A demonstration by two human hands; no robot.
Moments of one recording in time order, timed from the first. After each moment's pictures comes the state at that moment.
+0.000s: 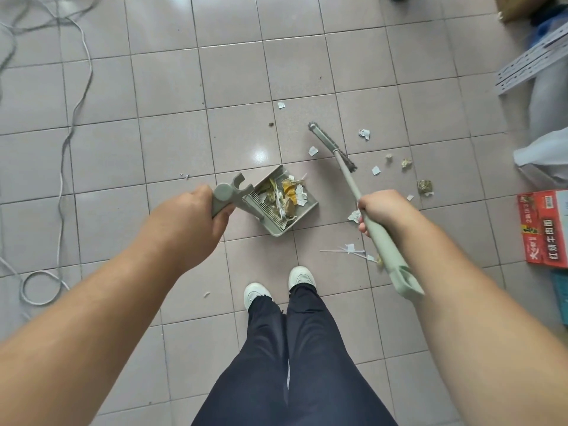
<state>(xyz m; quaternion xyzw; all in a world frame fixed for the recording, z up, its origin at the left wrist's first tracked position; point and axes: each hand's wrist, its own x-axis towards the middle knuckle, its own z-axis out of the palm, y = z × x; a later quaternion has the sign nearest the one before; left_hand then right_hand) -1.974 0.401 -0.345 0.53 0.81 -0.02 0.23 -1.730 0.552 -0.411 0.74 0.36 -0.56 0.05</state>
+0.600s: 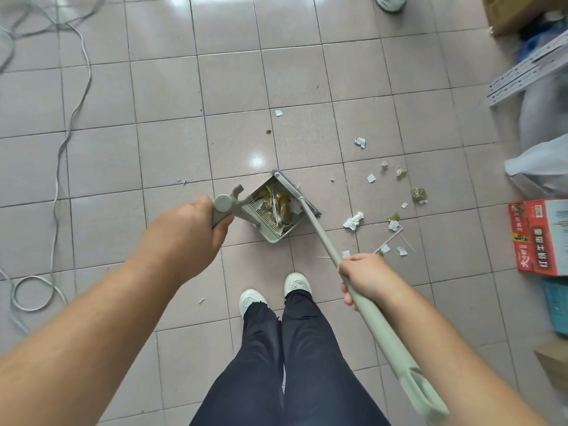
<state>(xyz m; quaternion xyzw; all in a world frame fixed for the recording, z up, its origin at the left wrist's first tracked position) -1.974 0.401 -0.348 0.53 0.82 -0.01 0.24 -1.722 0.472 -0.377 0.71 0.35 -0.60 0.13</state>
